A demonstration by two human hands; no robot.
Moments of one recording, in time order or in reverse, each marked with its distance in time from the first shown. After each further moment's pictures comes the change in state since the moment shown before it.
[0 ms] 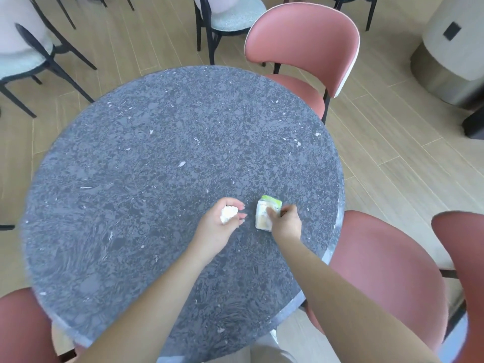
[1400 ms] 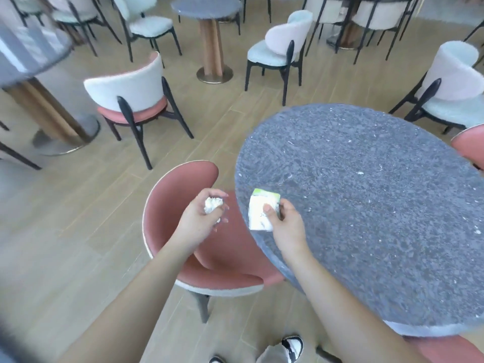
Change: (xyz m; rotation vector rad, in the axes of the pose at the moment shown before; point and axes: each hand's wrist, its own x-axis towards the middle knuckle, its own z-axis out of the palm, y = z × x) left_hand -0.405 -0.106 -0.182 -0.322 0.895 -0.036; right_hand -0.382 0.033 0.122 -0.129 -0.852 -0.828
